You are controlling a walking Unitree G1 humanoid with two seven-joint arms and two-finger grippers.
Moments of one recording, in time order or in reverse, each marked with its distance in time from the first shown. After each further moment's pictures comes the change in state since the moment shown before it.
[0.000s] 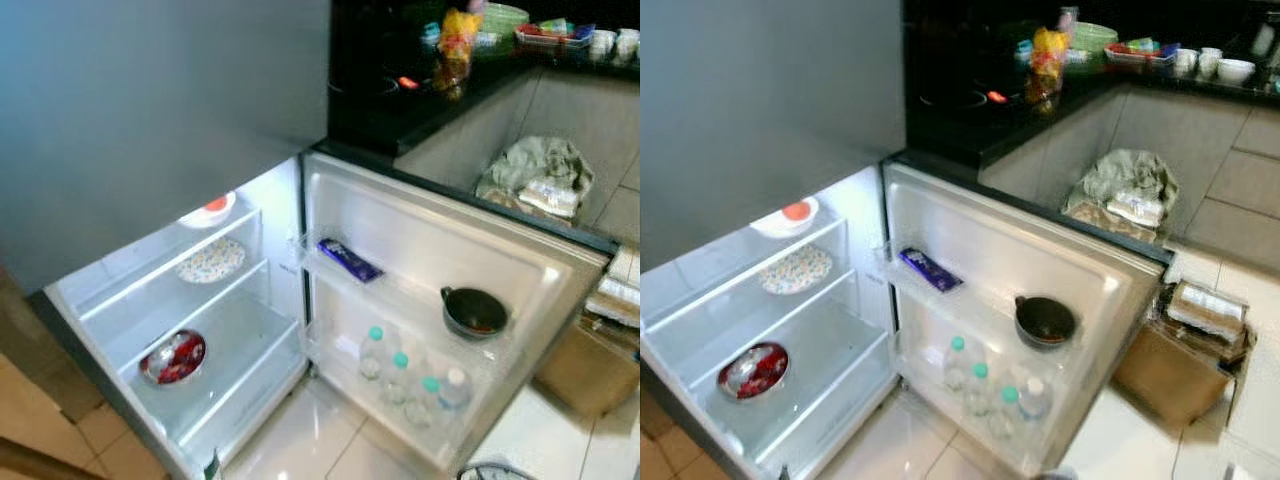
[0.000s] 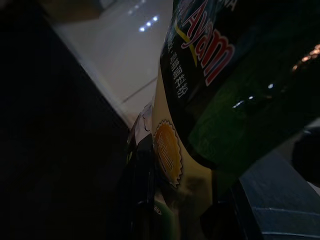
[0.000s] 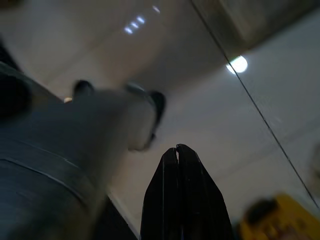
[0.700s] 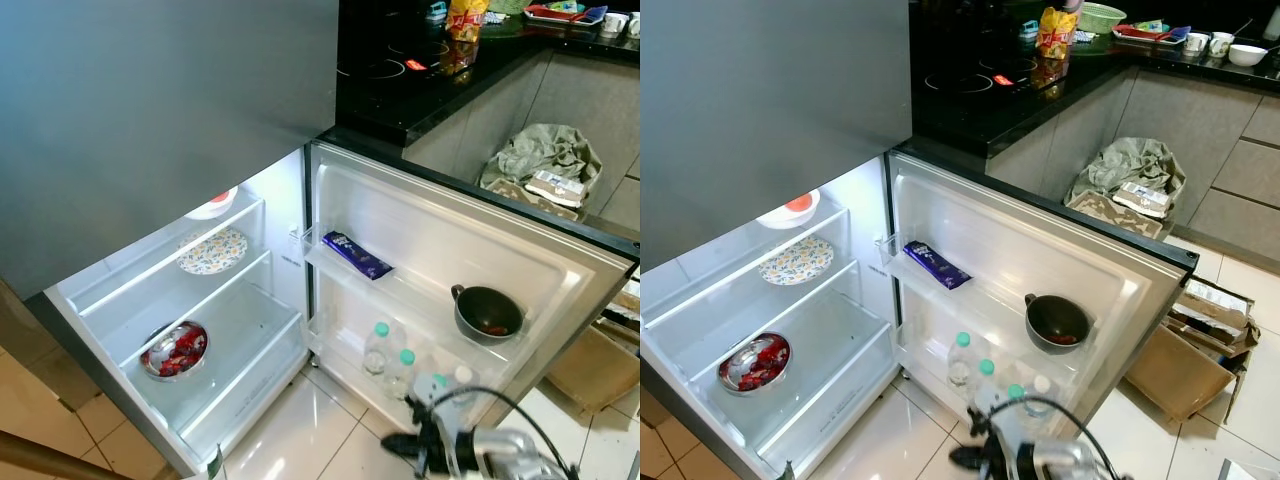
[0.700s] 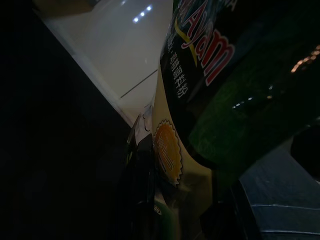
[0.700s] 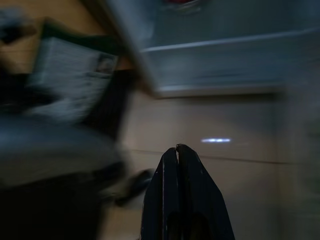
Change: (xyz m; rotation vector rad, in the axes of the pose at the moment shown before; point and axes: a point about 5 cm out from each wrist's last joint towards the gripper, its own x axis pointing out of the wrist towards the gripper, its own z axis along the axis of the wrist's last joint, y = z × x) left arm 0.001 -0.004 0.003 0.037 0.005 -0.021; right arm -0.011 0.031 0.149 -0.460 -0.465 0.435
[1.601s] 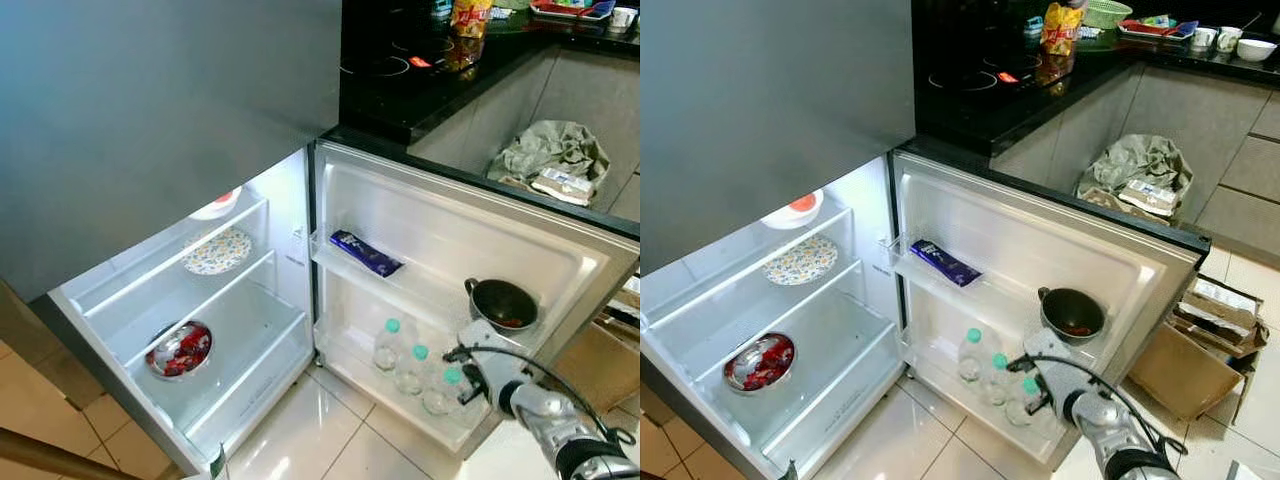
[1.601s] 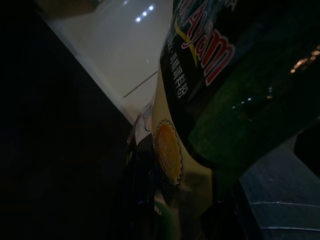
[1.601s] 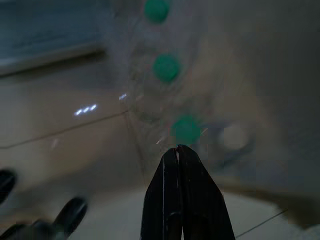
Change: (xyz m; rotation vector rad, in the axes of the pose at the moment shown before) left arm 0.000 -0.001 0.000 0.011 0.004 -0.005; right arm -0.044 -0.048 -0.028 0.025 0.225 -0.555
